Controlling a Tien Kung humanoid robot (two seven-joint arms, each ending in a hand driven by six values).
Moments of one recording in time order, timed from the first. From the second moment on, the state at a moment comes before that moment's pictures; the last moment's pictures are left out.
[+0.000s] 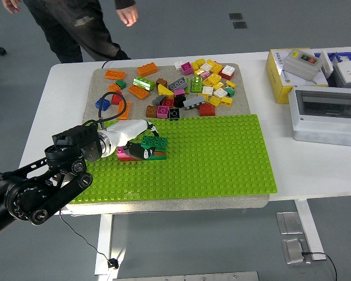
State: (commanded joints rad) left arm -0.72 0.26 -0.63 -1.21 1.76 -0.20 0.28; right arm 0.16 -0.13 1.13 0.18 -0.88 -0.08 -0.37
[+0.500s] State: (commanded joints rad) left arm -0.71 0.25 -0.65 -1.22 1.74 -0.22 0.33; right arm 0.16 -0.13 1.13 0.18 -0.88 -0.08 -0.36
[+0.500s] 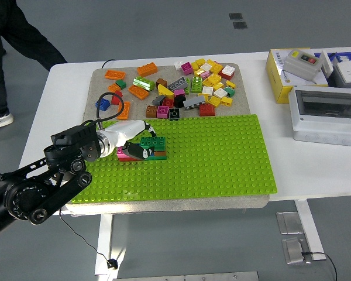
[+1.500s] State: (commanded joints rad) left arm -0.70 0.24 -0.67 -1.21 1.75 -0.22 0.33; right arm 0.16 -0.13 1.12 0.18 -0.87 -0.08 -0.36
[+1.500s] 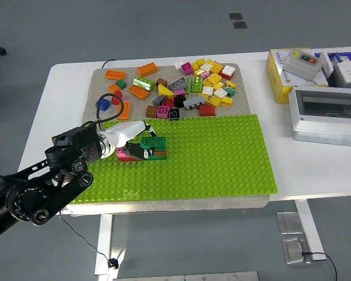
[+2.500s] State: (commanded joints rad) left arm -0.68 0.23 -0.68 -1.22 1.75 -0.23 0.36; right arm 0.15 -0.14 1.13 0.18 -0.87 -0.08 -0.36
